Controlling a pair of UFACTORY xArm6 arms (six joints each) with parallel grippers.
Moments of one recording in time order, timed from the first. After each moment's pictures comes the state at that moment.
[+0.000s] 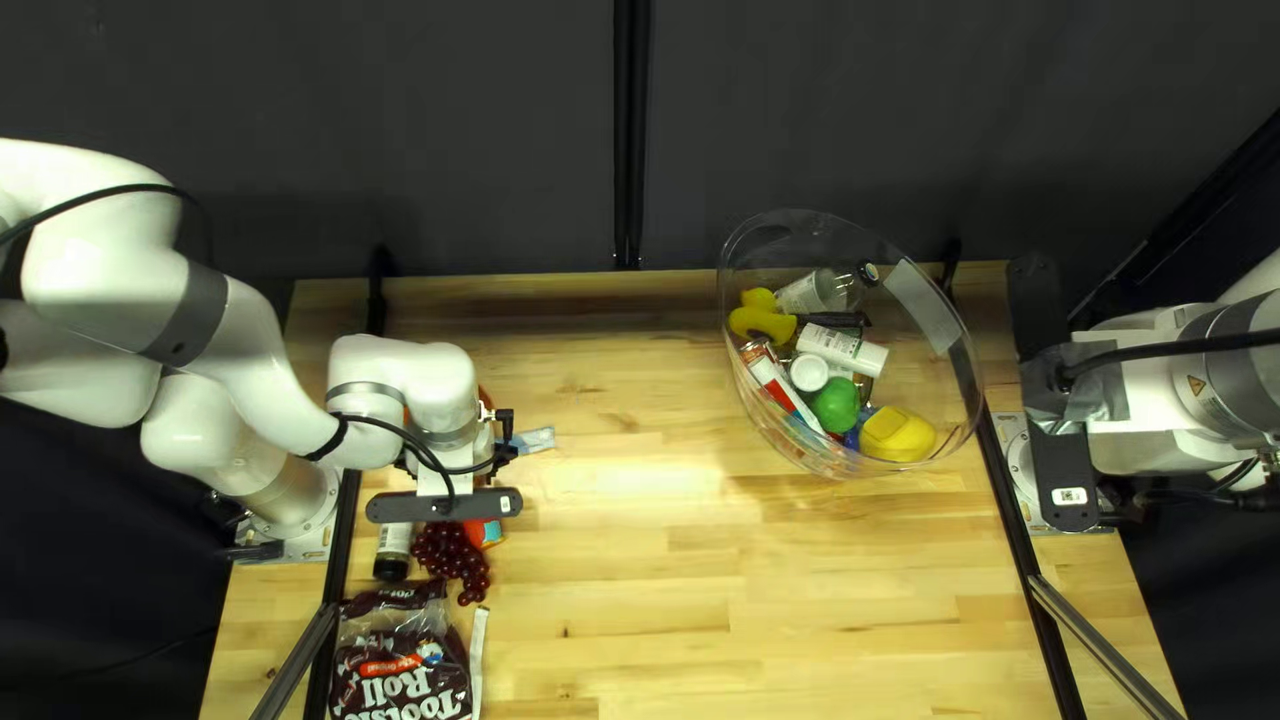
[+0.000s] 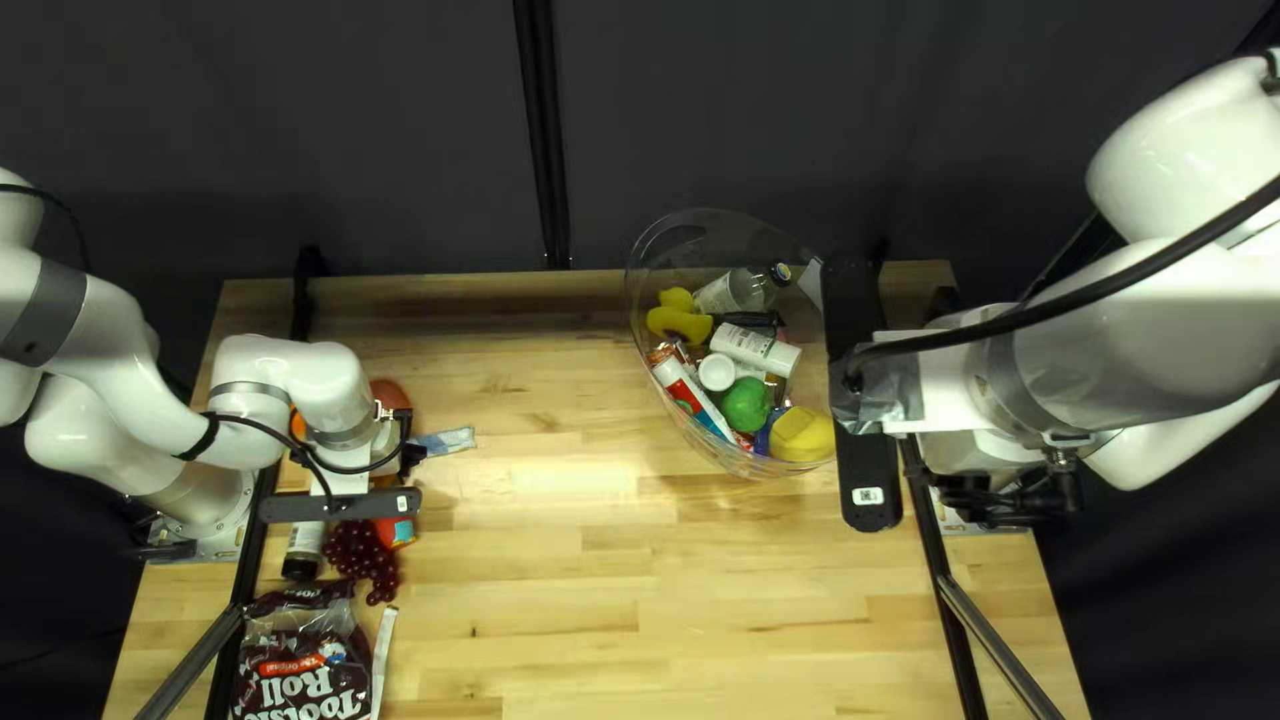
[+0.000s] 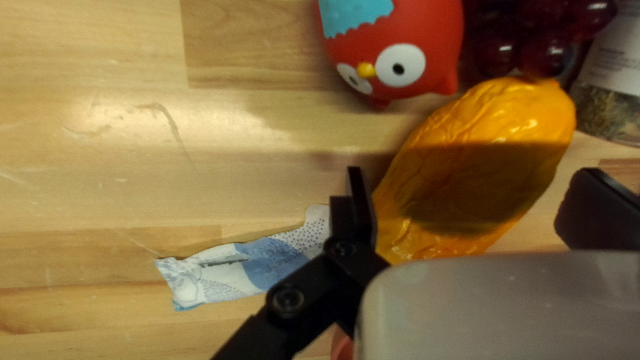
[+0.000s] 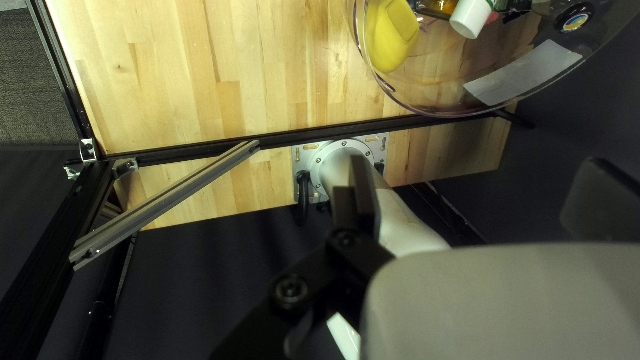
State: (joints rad) left arm 0.08 -0.38 -0.16 -0.05 0.68 1.62; right arm 0.64 -0.42 -1.41 -0.24 2.01 0.53
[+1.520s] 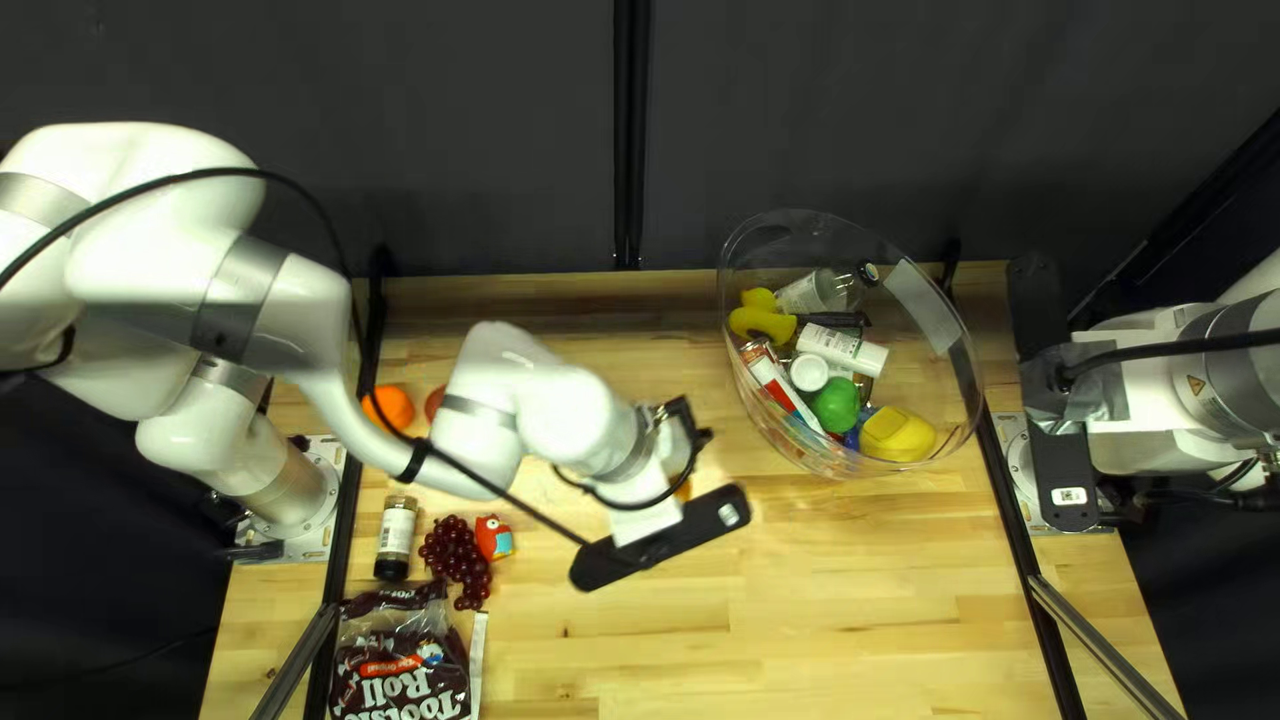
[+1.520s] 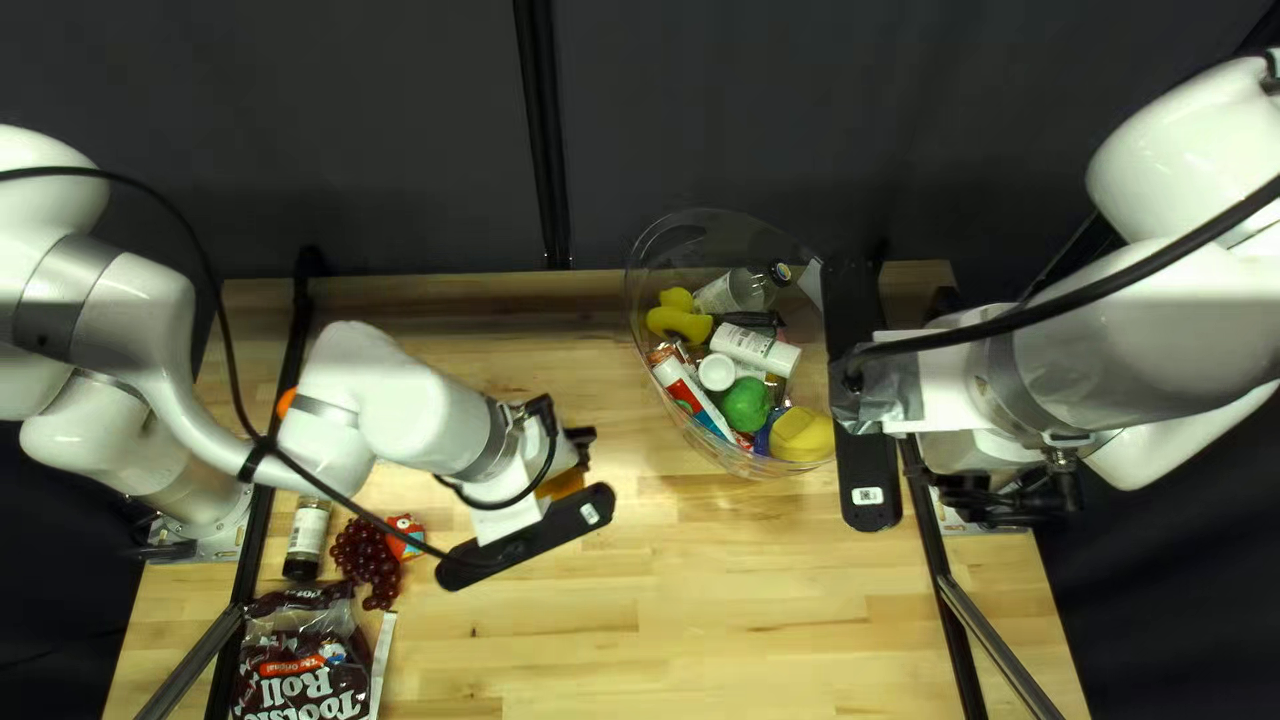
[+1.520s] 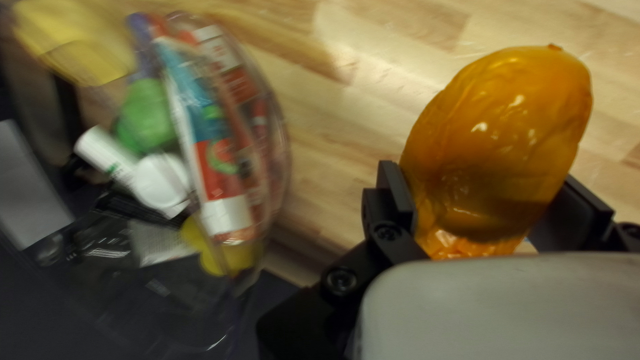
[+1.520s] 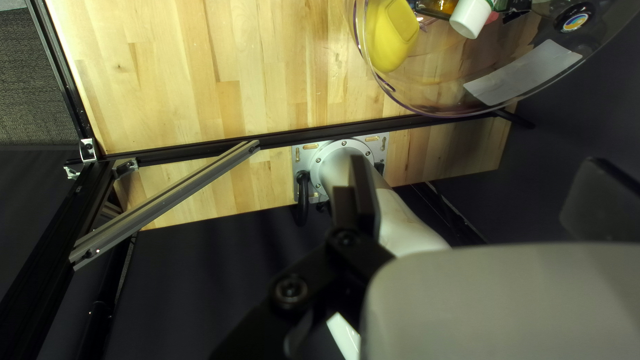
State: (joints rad) left arm -0.16 -0.05 -1.13 0.37 0.85 0.86; right arm 0.64 -0.42 -1.41 -0.24 2.01 0.53
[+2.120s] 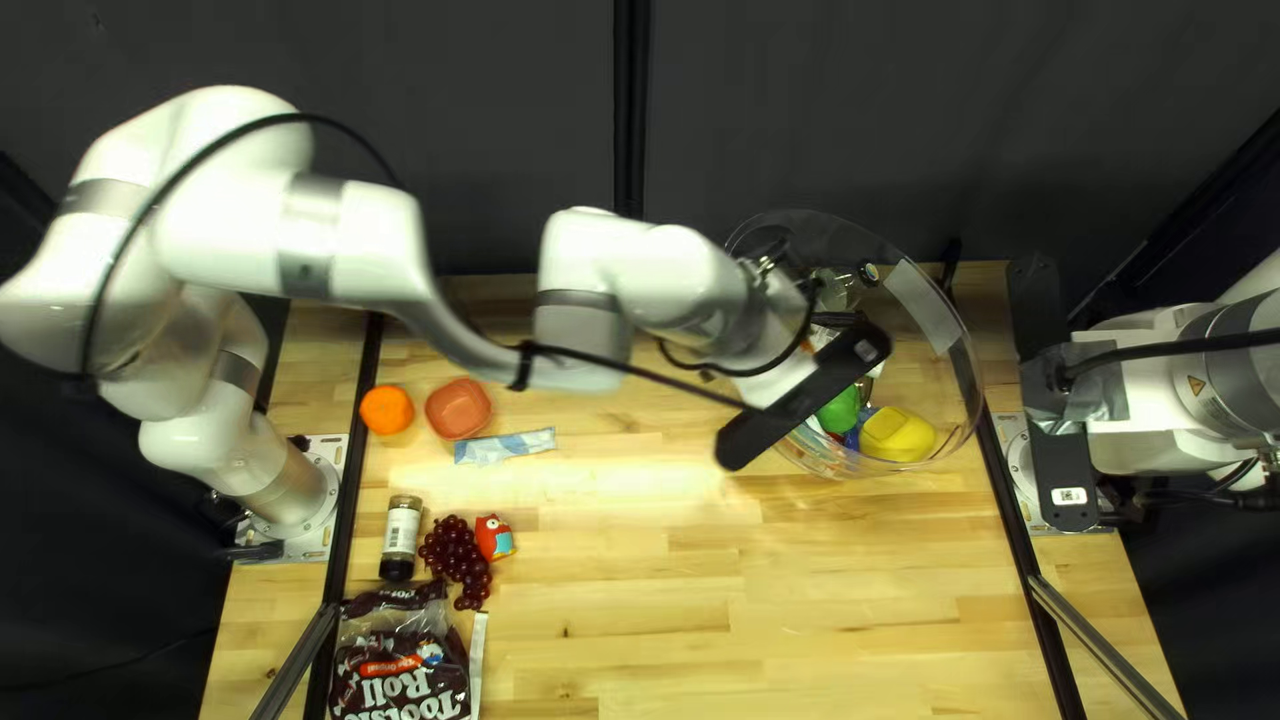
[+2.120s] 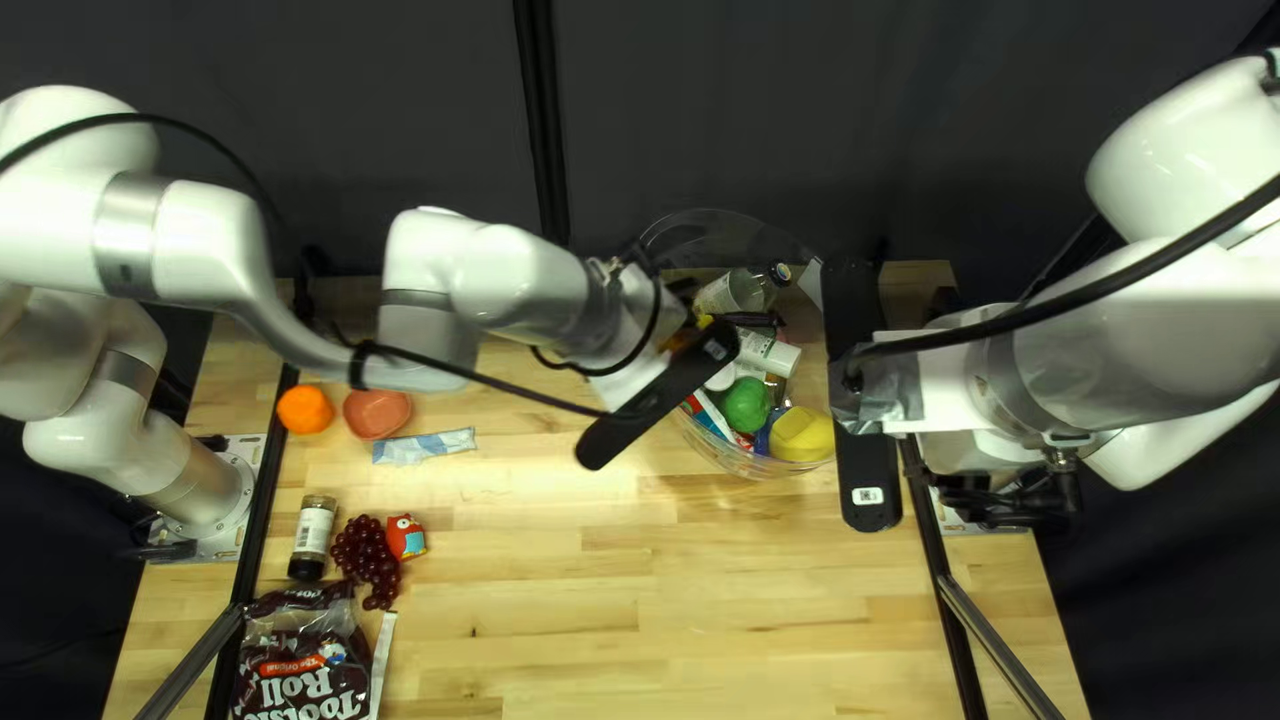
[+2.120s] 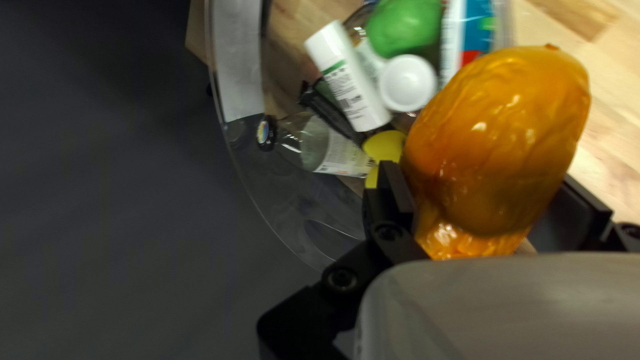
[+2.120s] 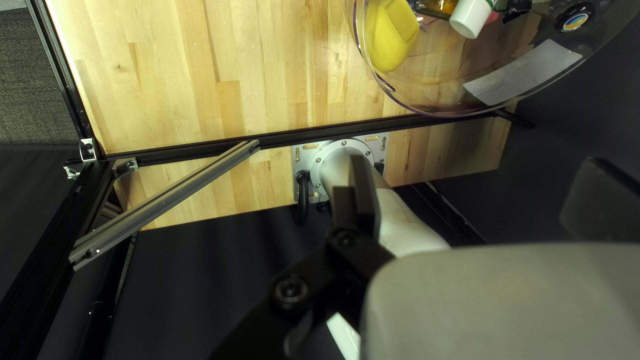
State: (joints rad) left arm 0.01 0.25 -1.51 0.43 0.78 0.78; right arm 0.64 -0.42 -1.41 -0.24 2.01 0.53
